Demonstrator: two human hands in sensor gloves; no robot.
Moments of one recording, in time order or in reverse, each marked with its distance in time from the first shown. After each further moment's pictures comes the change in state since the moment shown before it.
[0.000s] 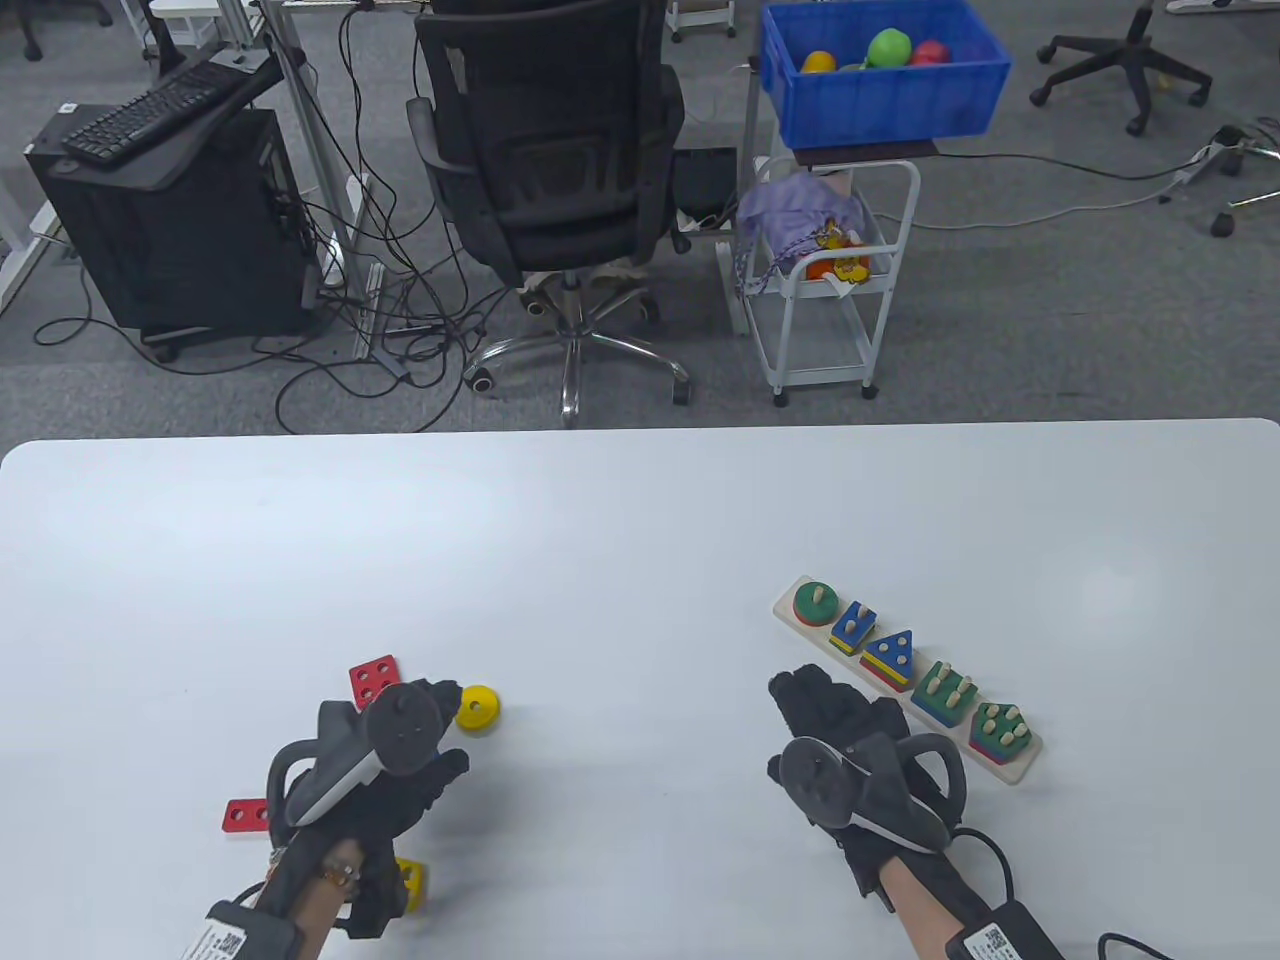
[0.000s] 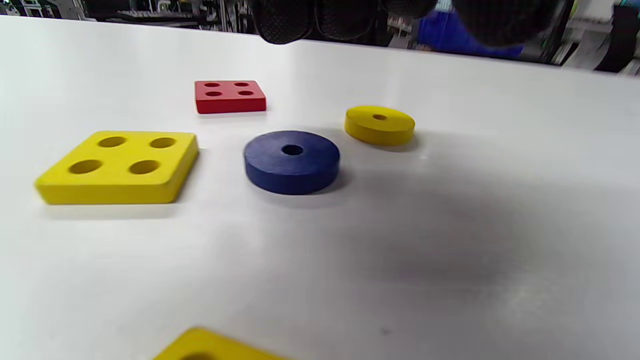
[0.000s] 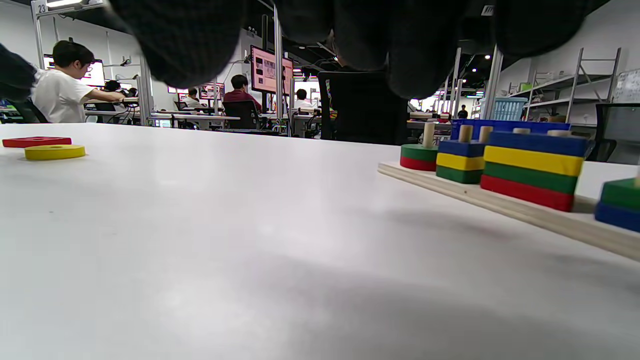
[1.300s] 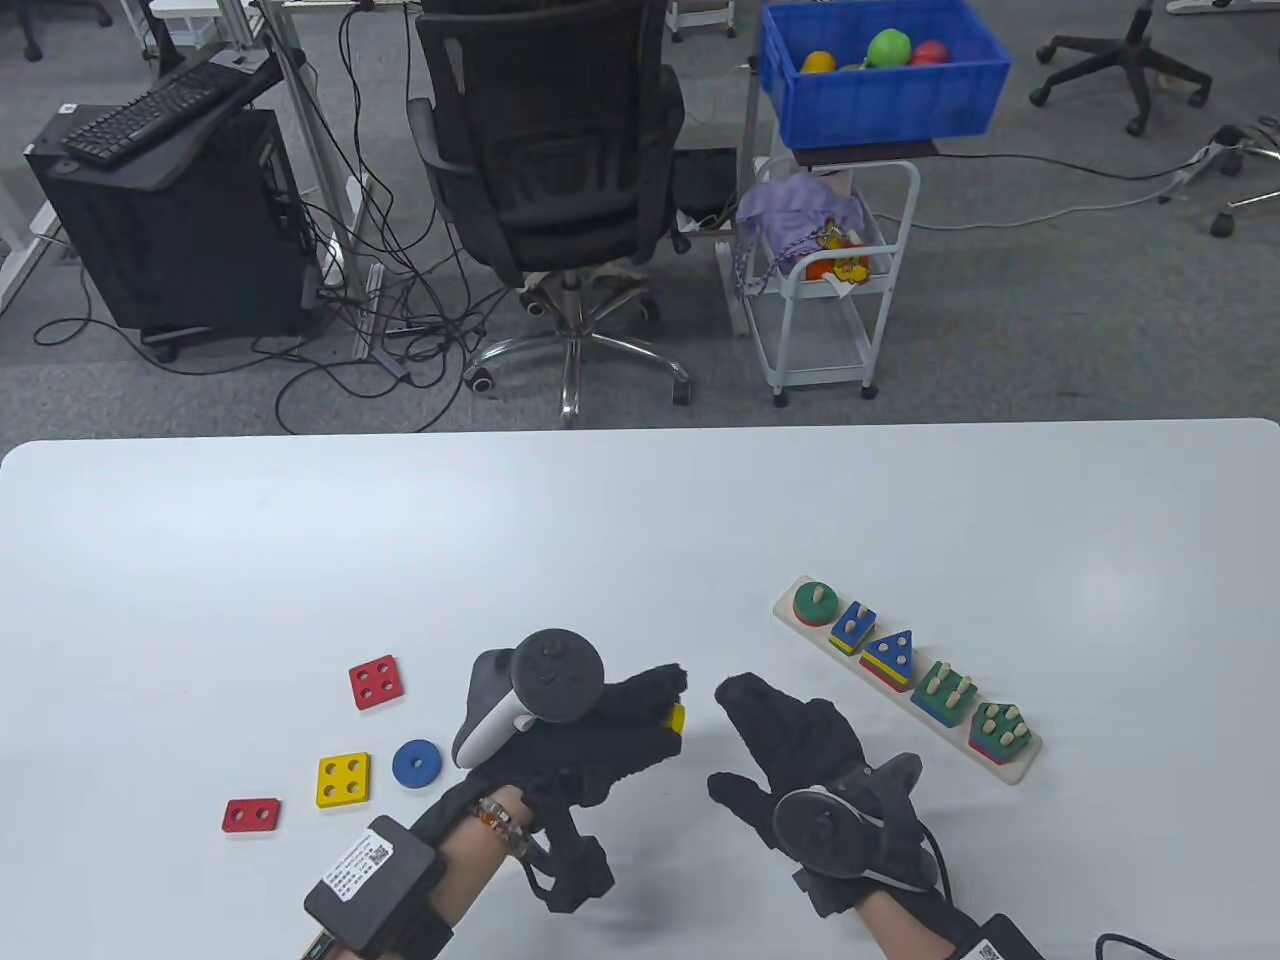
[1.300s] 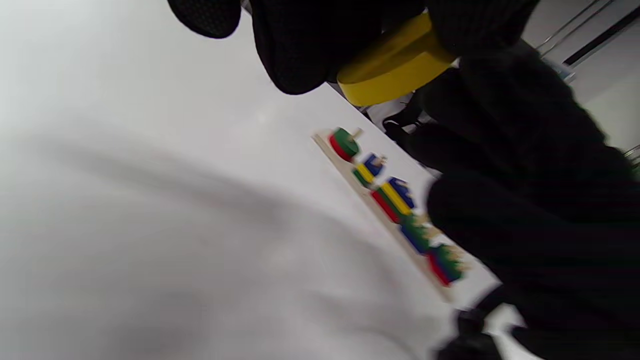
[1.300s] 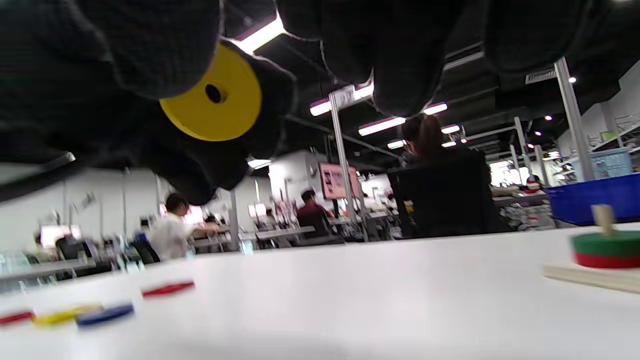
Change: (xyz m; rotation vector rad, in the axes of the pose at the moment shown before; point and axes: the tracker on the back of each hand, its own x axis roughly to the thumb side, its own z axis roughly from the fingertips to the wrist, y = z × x) left_hand 0.137 0.020 0.011 -0.162 -0.531 0.671; right_hand 0.035 -0.025 0.019 -0.376 -0.198 -0.311
